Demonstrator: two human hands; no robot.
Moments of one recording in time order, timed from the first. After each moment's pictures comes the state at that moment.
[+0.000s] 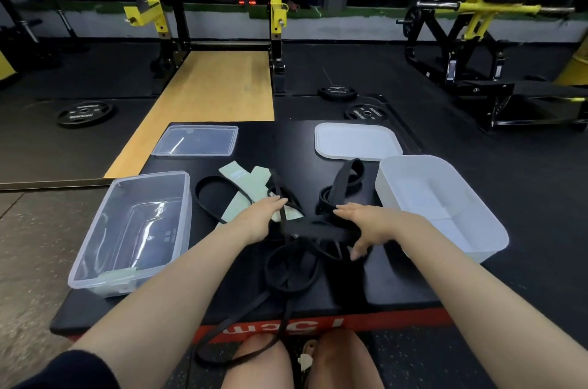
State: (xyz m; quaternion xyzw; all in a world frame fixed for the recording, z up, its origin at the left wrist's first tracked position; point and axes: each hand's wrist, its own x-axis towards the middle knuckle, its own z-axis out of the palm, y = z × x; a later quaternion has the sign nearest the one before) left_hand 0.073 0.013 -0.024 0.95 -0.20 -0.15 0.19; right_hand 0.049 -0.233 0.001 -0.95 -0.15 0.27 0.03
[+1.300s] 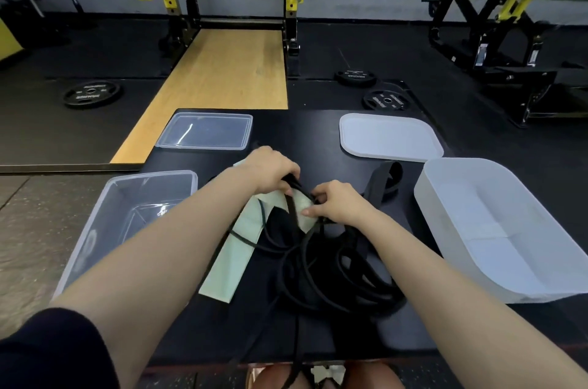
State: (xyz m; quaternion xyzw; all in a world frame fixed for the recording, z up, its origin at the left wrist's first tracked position) left_hand 0.188 0.027 0.012 0.94 -0.34 -0.04 -0.08; right_hand 0.125 -0.137 -0.014 -0.94 -0.04 0.14 0.30
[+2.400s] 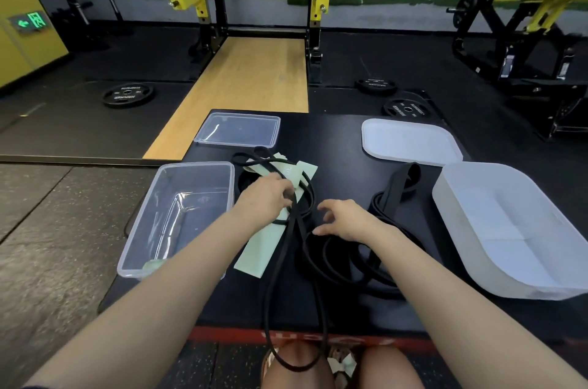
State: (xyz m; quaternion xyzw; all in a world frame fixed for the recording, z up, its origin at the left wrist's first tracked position) left_hand 0.097 0.075 -0.003 0.98 -0.13 -0.05 0.14; right_hand 0.090 -0.111 -0.027 -0.95 -0.08 0.22 0.22
